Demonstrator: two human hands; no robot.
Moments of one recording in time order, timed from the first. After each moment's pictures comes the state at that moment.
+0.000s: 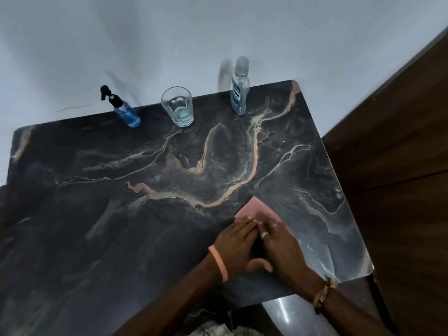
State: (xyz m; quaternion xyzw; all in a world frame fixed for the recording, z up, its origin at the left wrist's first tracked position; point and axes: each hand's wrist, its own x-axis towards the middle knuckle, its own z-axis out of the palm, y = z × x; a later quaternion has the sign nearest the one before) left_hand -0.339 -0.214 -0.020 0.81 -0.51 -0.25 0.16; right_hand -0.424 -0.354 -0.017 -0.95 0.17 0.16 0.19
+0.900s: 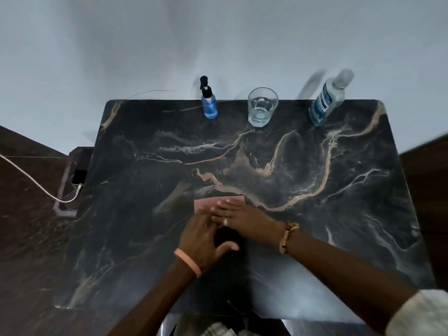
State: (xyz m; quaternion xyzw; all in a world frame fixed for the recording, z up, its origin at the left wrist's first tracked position) left_hand -0.283 -0.021 -0.017 0.94 -0.25 -0.15 0.16; right_hand -0.254 -0.212 -0.041 -0.90 -0.38 0.18 0.09
